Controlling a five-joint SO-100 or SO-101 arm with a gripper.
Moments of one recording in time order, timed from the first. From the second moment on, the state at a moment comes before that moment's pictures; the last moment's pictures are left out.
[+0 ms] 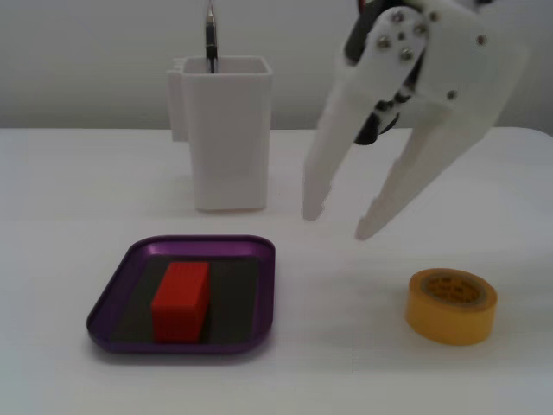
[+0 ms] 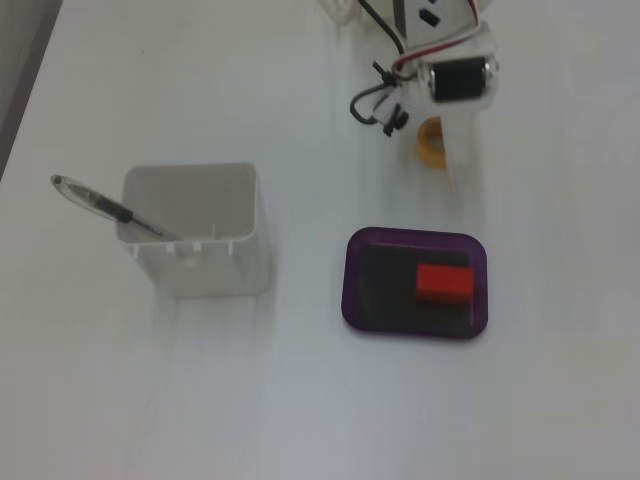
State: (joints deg) arm -13.1 98.5 102.2 49.9 6.5
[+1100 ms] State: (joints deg) arm -6.8 59.9 66.8 49.8 8.4
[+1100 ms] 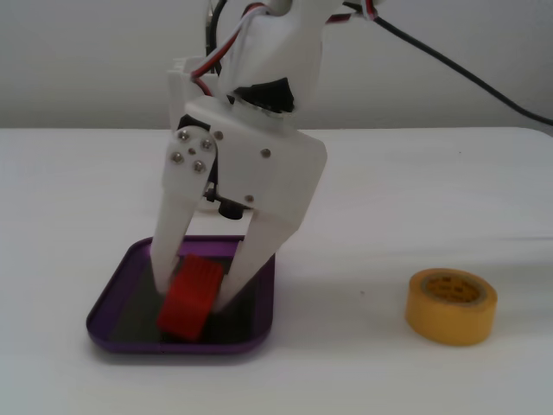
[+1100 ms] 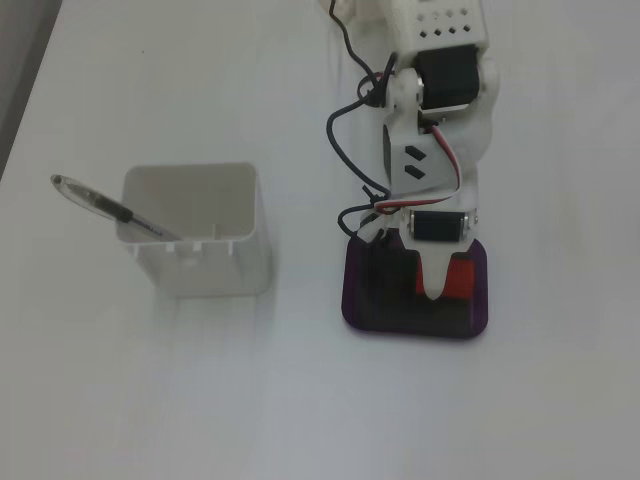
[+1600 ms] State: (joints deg) arm -8.1 76.0 59.0 71.9 8.1
